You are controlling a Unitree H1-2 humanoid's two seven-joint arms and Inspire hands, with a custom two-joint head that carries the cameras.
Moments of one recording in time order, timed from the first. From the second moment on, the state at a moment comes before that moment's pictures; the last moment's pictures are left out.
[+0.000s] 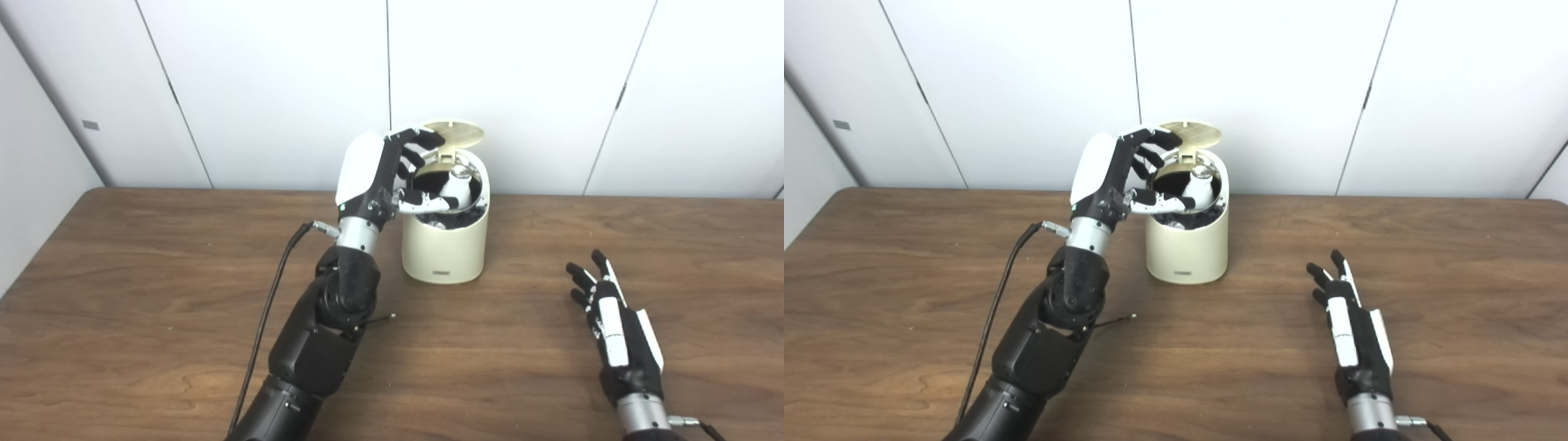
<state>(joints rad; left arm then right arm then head) -0.59 0.02 -0.21 0.21 0.58 0.03 0.22 -0.01 -0.06 -0.05 -0.08 -0.01 0.00 -0.01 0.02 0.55</state>
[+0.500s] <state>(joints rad) -0.58 0.00 -0.17 0.21 0.52 -0.02 0.26 -0.01 -0.06 -0.05 -0.08 0.00 0.01 -0.01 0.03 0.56</state>
